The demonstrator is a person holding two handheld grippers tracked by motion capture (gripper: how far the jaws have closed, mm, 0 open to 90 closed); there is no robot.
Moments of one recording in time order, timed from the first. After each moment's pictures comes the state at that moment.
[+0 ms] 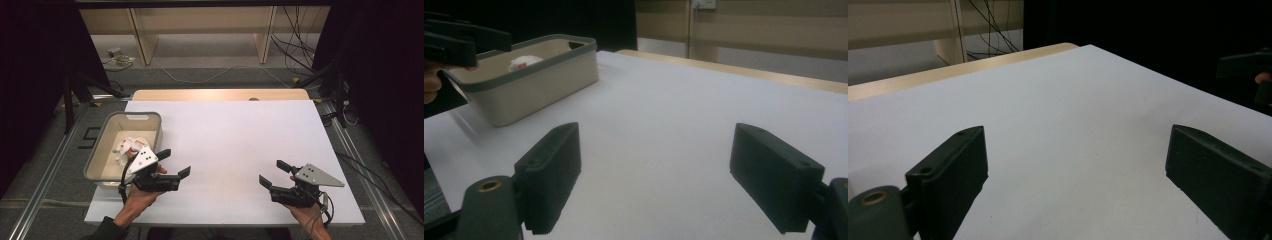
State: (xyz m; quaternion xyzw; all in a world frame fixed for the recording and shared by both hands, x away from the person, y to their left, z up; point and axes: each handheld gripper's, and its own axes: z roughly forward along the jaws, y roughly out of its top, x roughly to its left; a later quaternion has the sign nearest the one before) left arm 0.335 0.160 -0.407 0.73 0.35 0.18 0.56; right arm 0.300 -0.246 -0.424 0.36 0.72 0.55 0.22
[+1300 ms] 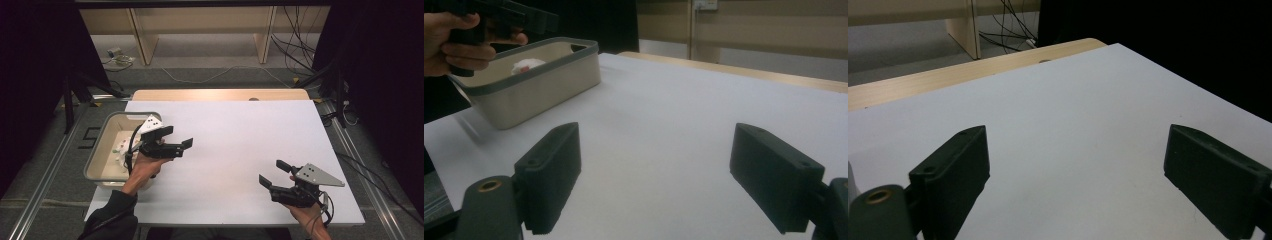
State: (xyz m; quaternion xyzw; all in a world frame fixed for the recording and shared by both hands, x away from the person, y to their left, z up) left arm 0.409 0.154 -0.383 0.74 0.39 0.17 0.52; right arm 0.300 -0.247 -0.424 0.37 0.72 0.55 0.21
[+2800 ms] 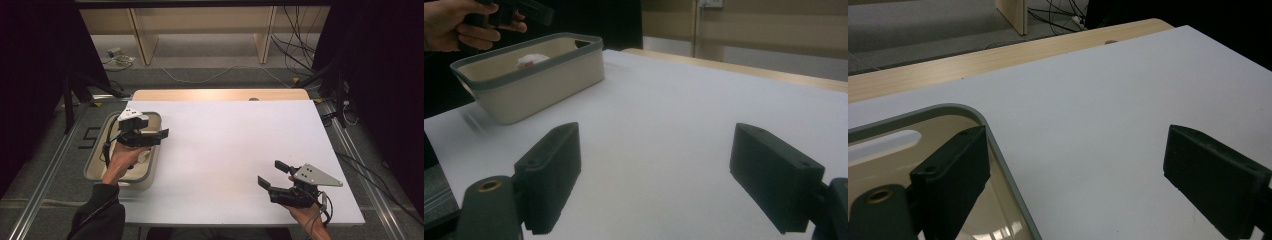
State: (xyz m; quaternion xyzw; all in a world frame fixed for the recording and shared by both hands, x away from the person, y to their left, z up) left arm 0.434 0.214 -0.380 0.74 0.46 0.20 0.46; right arm 0.300 -0.244 -0.424 0.36 0.72 0.55 0.21
